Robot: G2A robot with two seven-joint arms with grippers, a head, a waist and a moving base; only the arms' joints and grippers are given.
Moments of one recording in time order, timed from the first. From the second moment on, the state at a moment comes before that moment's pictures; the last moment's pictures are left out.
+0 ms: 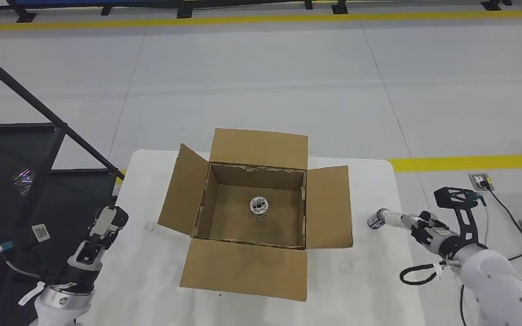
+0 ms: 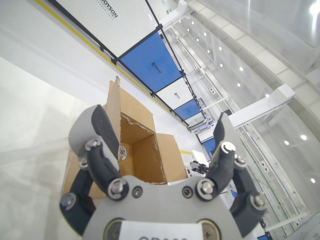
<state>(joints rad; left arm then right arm) 1.62 -1.27 -1.95 -2.04 -0.01 -0.36 -0.40 -1.33 -1.22 1.85 -2.17 -0.93 0.06 1.11</state>
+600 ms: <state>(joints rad) 1.62 -1.27 -1.95 -2.04 -0.01 -0.36 -0.40 -1.01 -1.22 1.31 -2.19 -0.99 0.08 1.19</state>
